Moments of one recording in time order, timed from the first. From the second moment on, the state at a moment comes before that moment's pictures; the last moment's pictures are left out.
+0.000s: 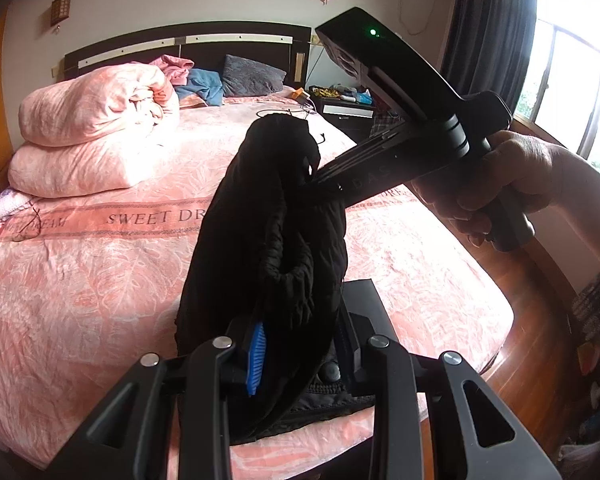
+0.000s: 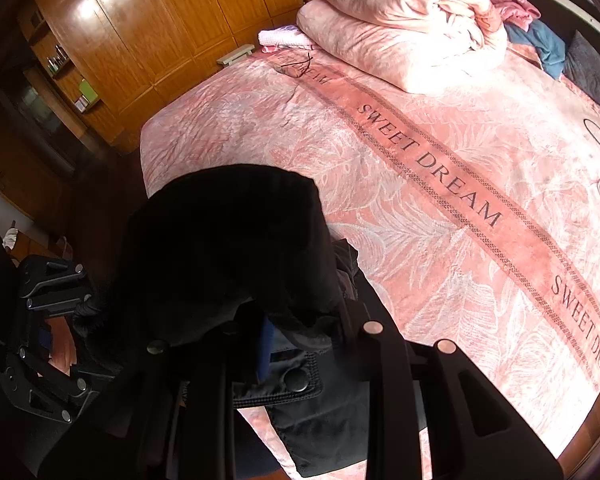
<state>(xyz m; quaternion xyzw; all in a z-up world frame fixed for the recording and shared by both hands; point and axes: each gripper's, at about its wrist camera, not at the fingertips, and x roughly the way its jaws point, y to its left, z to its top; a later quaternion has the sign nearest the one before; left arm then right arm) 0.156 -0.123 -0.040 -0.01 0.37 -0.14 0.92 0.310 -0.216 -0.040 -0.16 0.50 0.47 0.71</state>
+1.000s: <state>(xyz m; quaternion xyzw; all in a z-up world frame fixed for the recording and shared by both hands) 0.166 -0.201 -0.086 0.08 0.40 -0.18 0.90 0.311 -0.278 -0.083 -0.14 0.50 0.47 0.72</state>
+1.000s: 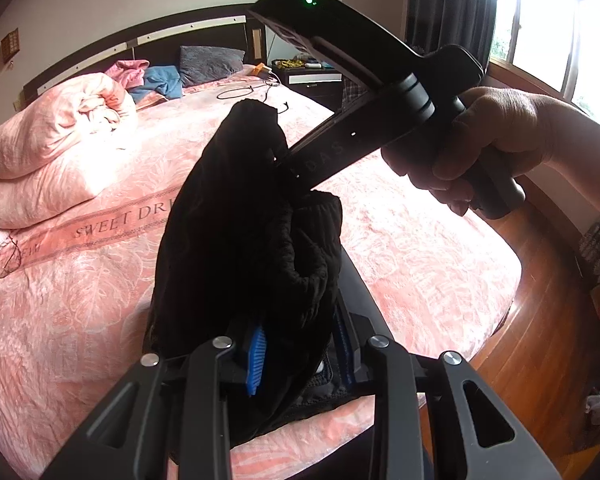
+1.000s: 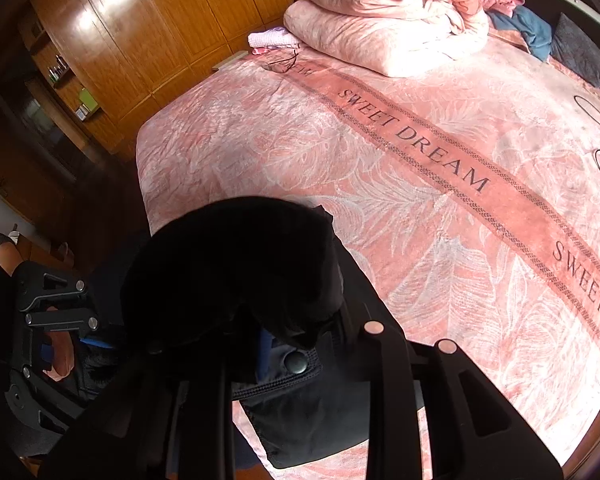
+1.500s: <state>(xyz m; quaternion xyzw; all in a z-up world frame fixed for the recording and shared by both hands) 0.170 -0.241 -0.123 0.12 0.42 -0.19 0.88 0.310 -0.316 -0.120 -0.14 0.49 0.47 0.72</state>
